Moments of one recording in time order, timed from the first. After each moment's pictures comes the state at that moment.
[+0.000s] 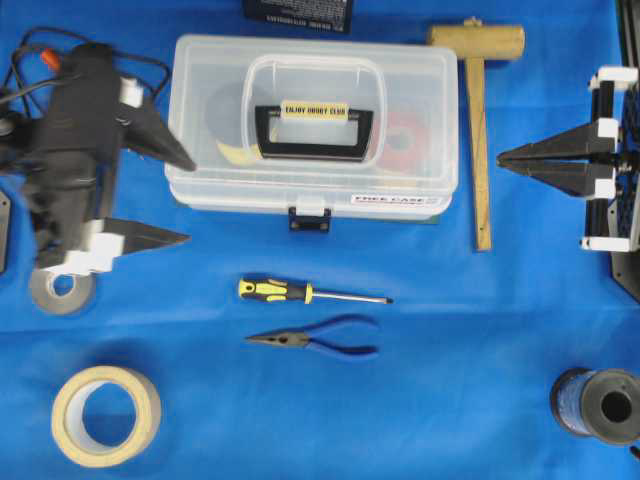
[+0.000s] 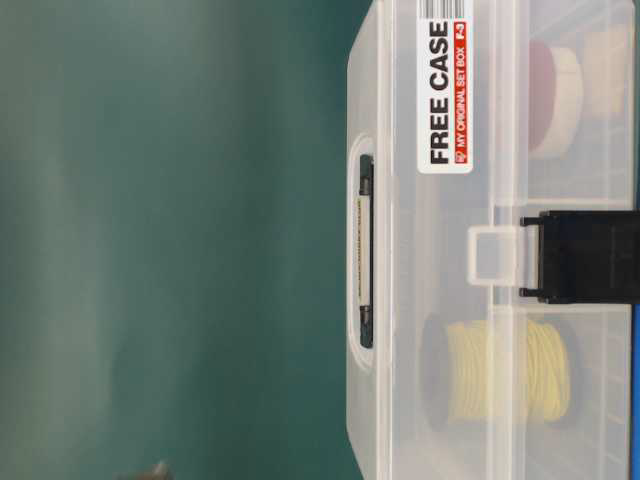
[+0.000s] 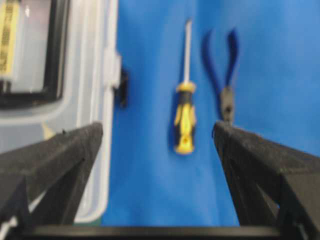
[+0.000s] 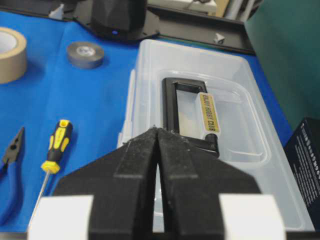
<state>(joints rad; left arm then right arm) -0.03 -0.57 0.59 -0.03 0.64 0.00 -0.09 -0.92 1.16 -0.02 -0.12 -0.01</state>
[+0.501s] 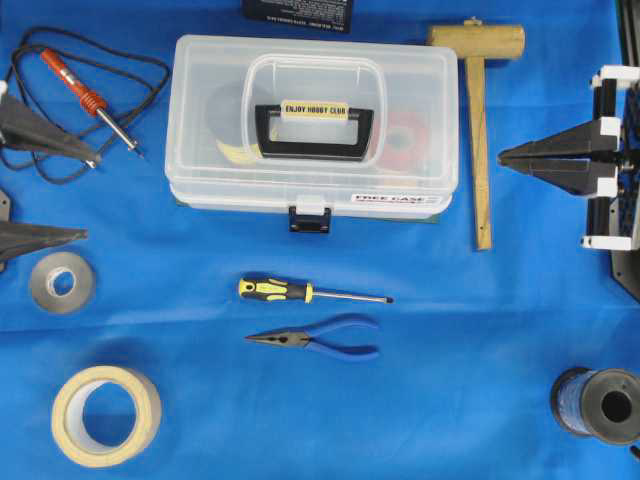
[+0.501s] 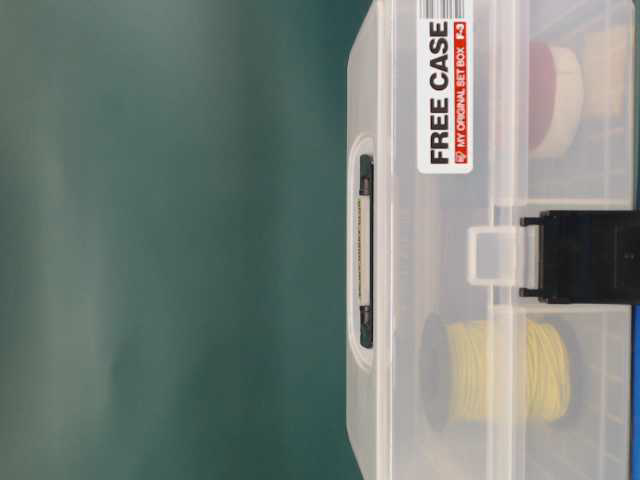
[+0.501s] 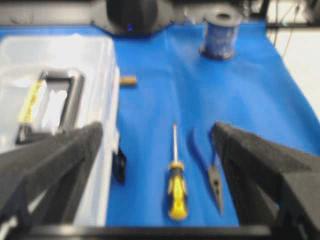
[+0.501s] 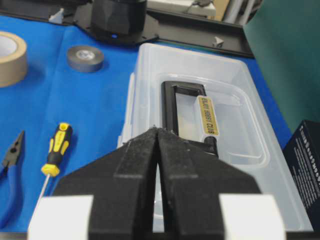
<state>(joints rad) -0.06 -1.06 1.10 -0.03 0.10 0.02 -0.09 -0.92 1.16 -0.02 -0.12 0.00</state>
